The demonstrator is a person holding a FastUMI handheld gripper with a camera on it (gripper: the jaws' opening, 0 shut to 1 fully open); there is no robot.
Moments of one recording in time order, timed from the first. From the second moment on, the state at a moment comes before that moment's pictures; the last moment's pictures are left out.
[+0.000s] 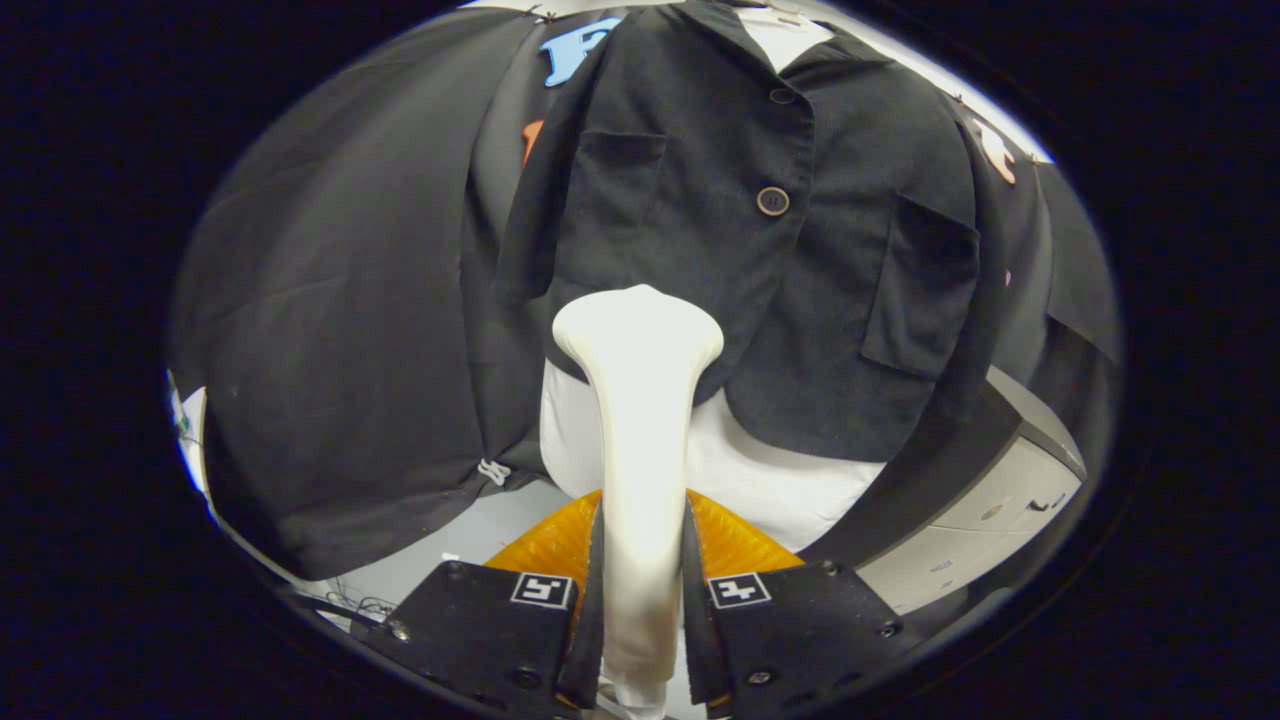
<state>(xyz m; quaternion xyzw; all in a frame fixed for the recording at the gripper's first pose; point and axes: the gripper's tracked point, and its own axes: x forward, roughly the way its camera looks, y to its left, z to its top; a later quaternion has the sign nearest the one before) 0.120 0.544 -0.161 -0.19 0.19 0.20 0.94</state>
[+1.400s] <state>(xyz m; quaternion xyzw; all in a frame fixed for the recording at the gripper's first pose) 0.079 0.321 -0.012 -0.02 0.16 0.15 0.98</state>
